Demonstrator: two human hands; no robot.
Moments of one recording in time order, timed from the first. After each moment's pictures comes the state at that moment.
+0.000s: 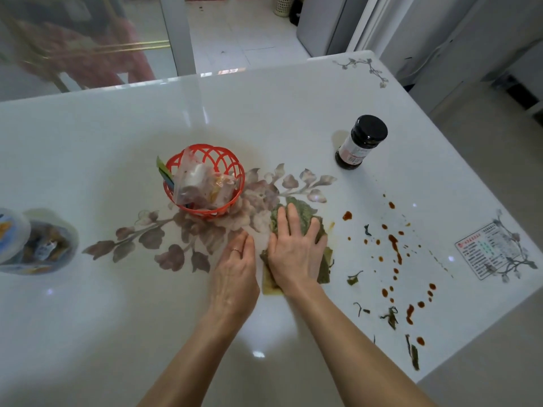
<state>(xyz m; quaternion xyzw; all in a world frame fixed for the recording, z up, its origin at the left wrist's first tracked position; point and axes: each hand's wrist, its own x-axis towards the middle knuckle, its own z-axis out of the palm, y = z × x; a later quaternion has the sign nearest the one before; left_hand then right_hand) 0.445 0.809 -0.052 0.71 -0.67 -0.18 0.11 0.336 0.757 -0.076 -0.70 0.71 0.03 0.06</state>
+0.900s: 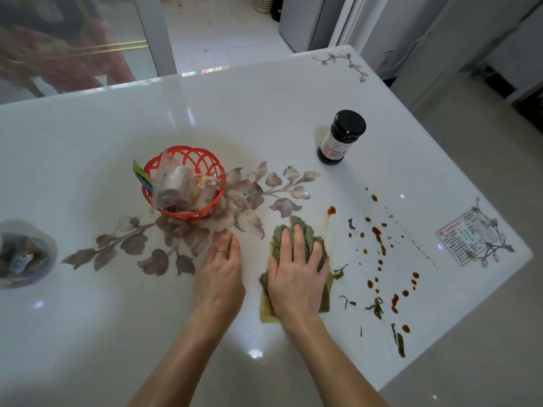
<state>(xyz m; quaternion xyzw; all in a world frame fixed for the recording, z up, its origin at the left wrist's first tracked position) 0.441 0.807 -0.041 0.71 -0.68 -0.20 0.07 0.310 0.809 -0.082 -0.67 0.74 0.01 0.02</state>
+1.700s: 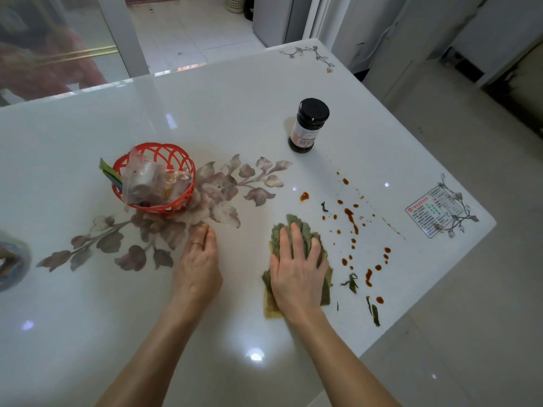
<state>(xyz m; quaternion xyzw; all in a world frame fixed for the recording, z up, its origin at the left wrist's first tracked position) 0.440 0.810 -0.046 0.71 -0.67 -0.21 0.06 0.266 0.833 -0.085 -0.66 0.75 -0.02 0.01</state>
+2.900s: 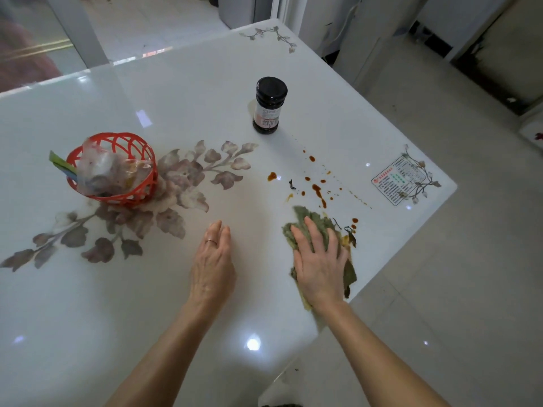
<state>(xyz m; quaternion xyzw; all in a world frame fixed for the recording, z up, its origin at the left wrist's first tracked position) 0.375 0.841 -0.059 0.66 -0.71 -0.22 0.14 0.170 0.877 -0.092 -0.66 0.75 -0.04 -0.02</state>
